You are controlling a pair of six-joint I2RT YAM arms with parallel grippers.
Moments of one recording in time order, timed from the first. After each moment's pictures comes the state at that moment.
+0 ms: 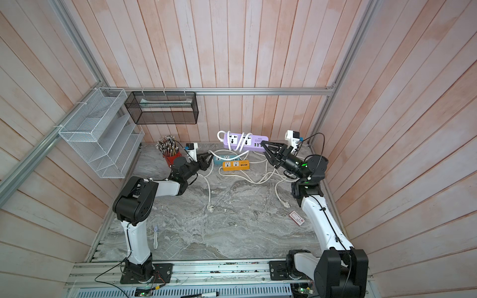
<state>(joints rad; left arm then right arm) -0.32 2.02 1.06 0.95 0.38 -0.45 0.04 1.17 0.90 0.71 -0.95 1.61</state>
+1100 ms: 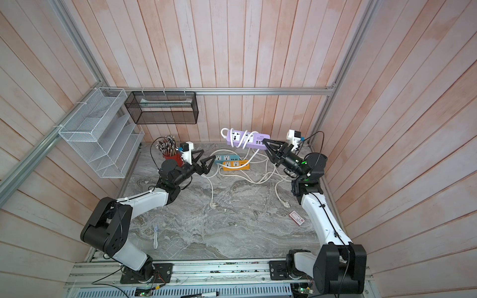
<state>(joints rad) -0.43 1.63 0.89 0.89 0.45 -0.36 0.05 1.22 0.91 0.69 -0.91 1.59</state>
